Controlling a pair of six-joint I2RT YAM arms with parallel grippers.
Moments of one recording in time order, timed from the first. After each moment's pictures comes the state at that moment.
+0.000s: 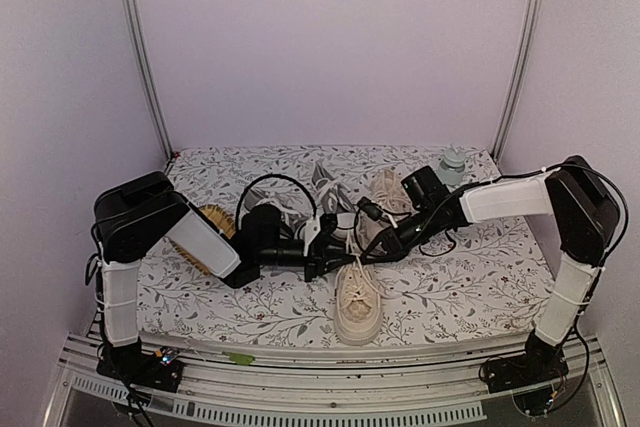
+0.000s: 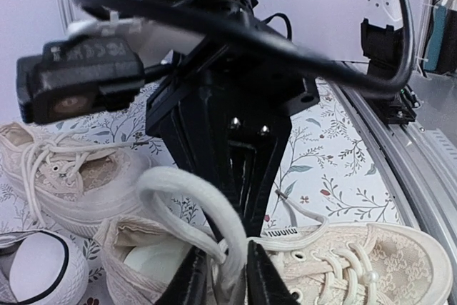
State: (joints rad) left arm -0.84 2.07 0.85 1.06 0.62 0.14; right arm 0.62 1.84 1.06 -0.23 -0.85 0.00
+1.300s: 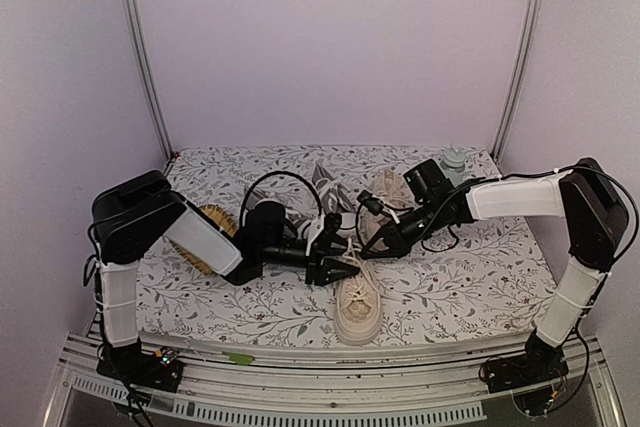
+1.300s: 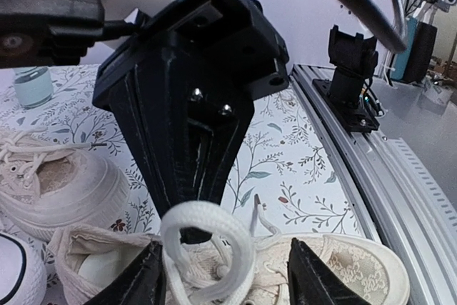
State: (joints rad) left arm -0.85 2.06 0.87 0.99 0.72 0.07; right arm 0.63 1.76 1.07 -0.27 -0.82 -0.06
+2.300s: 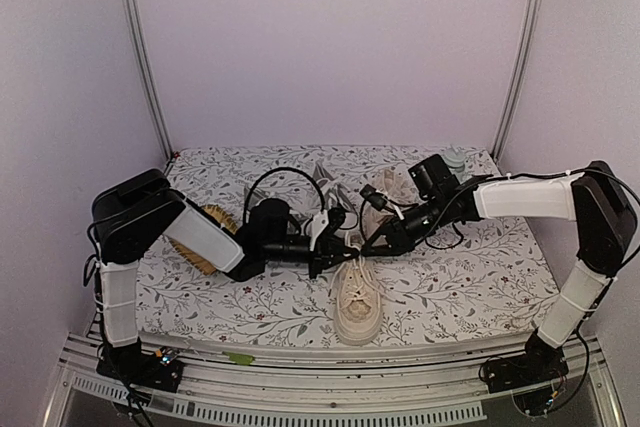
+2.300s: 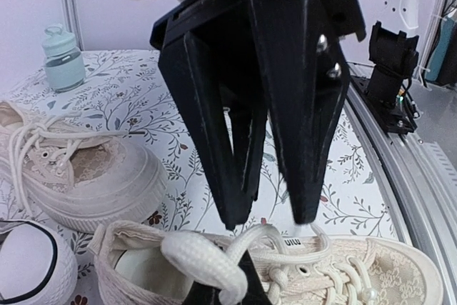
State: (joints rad) left arm -0.84 2.06 0.92 0.91 0.61 0.09; right arm 0.62 1.71 1.07 -0.29 -0.83 -0.09
